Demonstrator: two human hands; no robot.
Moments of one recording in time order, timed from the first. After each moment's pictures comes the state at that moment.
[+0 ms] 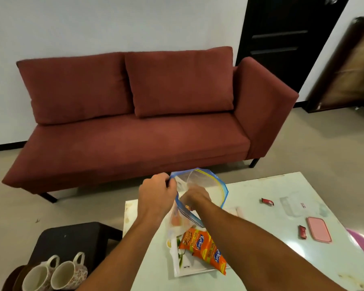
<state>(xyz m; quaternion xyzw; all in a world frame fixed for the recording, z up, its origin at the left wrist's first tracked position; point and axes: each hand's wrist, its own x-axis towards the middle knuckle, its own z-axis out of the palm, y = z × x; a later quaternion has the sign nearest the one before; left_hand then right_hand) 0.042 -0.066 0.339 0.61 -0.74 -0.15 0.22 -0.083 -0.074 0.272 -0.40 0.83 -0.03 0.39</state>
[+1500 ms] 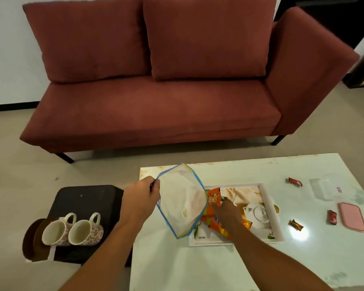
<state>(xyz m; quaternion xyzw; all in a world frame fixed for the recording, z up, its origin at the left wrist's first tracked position) 0.162 -0.060 0.224 0.64 -0.74 -0.17 0.11 -0.088 0.007 0.072 -0.31 0.86 -0.10 0.39</state>
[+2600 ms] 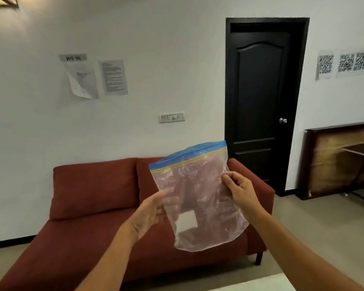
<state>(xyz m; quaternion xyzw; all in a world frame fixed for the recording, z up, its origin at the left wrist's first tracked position) 0.041 -0.112 0.573 0.28 -0.62 -0.67 0.31 -0.251 -0.034 0.578 -0.47 0.47 -0.69 0.29</state>
